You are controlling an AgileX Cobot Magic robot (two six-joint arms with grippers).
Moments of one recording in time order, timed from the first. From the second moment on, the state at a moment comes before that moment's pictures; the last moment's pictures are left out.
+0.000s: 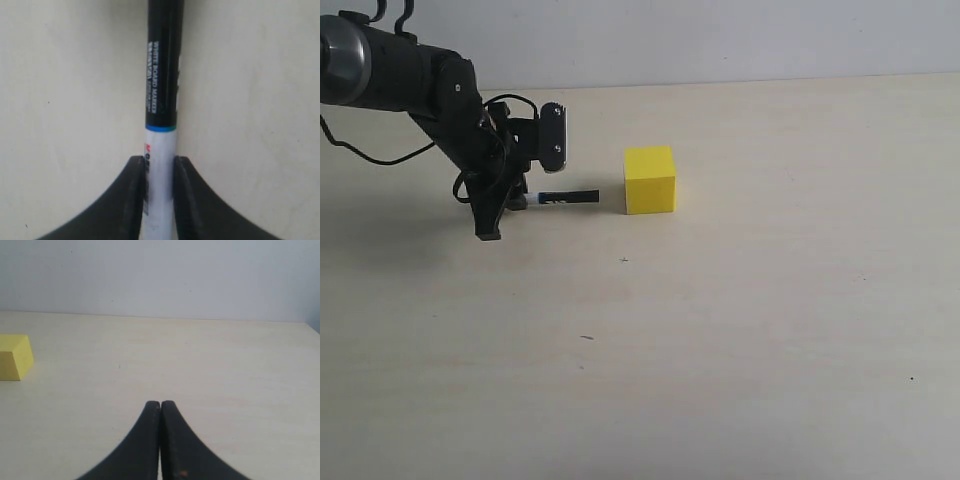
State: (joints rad) left arm -0.40 2.16 -1.42 0.00 0.54 1.20; right arm 0.15 0.01 0.00 0.07 0.31 -0.10
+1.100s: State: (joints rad) left arm -0.46 2.18 -1.46 0.00 0.45 1.18; right arm 0.15 0.01 0.00 0.07 0.31 -0.10
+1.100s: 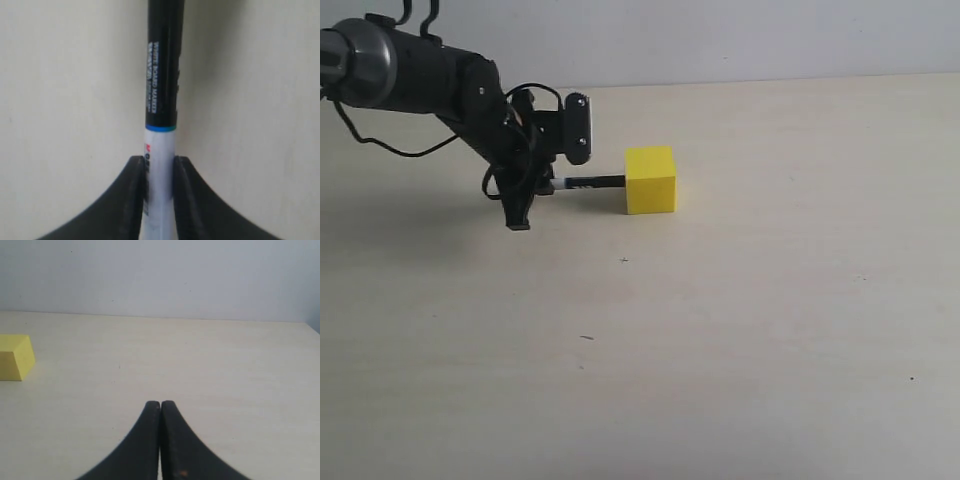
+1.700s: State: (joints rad) left arm -0.45 2.19 -1.49 0.00 0.49 1.11; right arm 0.15 0.01 0.00 0.07 0.31 -0.10
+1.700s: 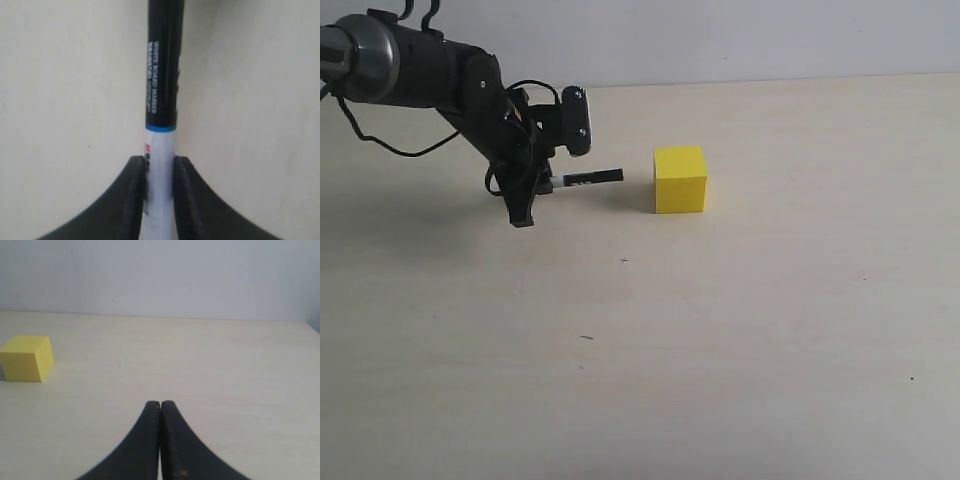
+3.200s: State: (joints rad) left arm -0.66 2.30 -1.64 0.01 0.43 0.97; right arm 0.15 0.01 0.00 0.07 0.31 -0.10
